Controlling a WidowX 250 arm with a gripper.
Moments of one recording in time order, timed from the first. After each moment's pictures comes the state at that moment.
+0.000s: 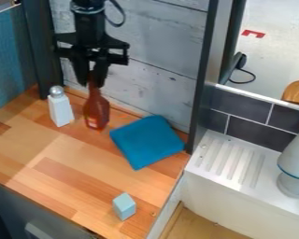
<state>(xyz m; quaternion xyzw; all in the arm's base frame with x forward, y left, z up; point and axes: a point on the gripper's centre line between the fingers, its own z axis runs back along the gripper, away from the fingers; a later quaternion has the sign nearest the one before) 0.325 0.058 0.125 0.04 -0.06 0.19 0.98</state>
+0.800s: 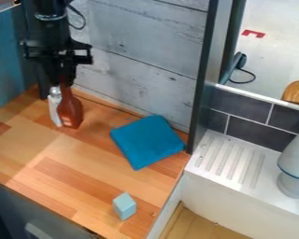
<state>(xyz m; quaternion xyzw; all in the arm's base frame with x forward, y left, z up) 0.340 0.126 0.094 0.02 -0.03 0.23 0.97</state>
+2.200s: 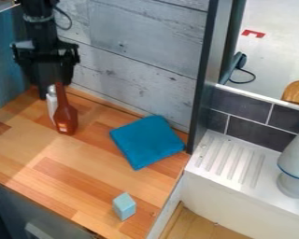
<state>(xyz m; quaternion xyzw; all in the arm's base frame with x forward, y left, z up) 0.346 0.153 0.086 0.01 -0.03 0.26 0.97</state>
